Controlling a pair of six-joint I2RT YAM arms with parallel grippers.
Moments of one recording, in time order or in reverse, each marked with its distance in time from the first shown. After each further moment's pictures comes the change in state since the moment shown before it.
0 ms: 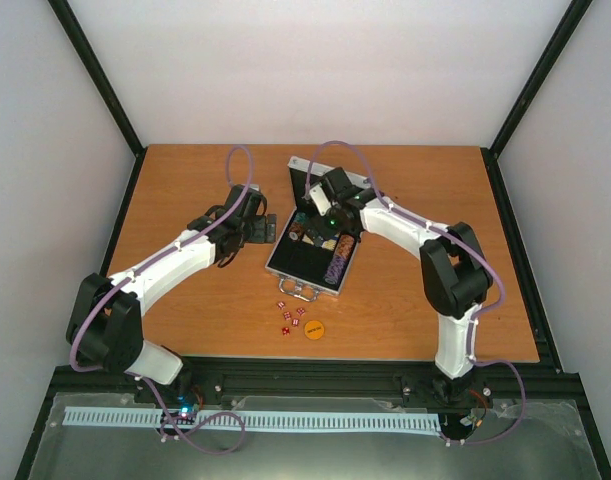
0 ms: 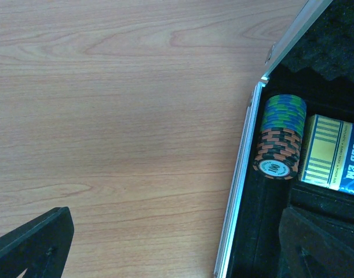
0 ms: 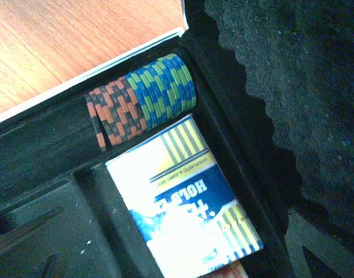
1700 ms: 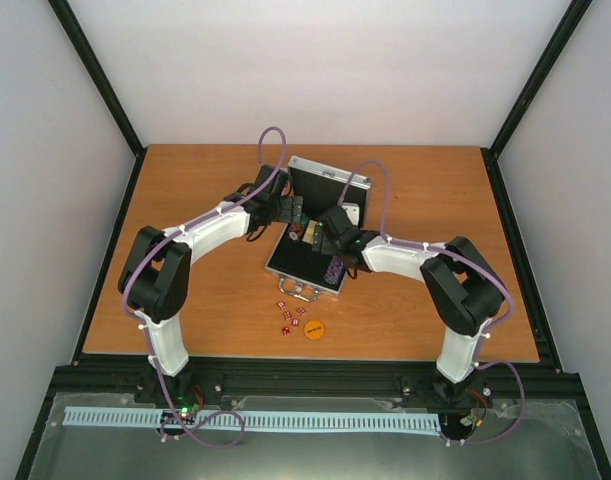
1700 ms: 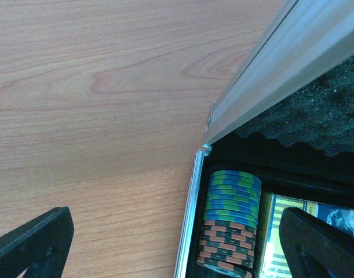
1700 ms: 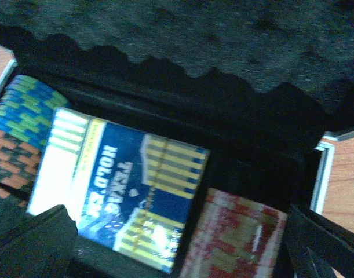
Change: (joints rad) left arm 0.000 0.383 0.289 0.113 0.107 0.023; right arm 0.087 -0.143 -0.432 0.407 0.401 0.775
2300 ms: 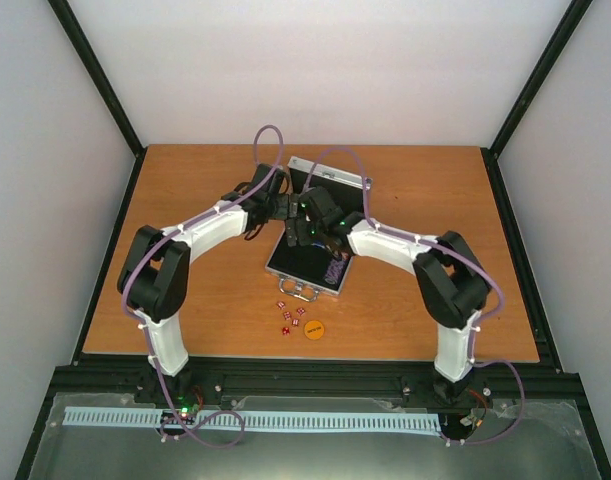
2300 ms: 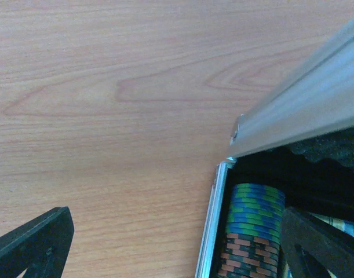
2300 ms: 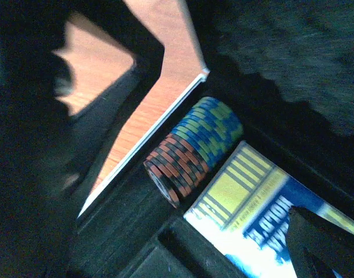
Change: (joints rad) left arm 0.003 0.001 0.000 0.008 -0.022 0.000; right arm 0.059 0.043 0.224 -0.081 -0.203 -0.227
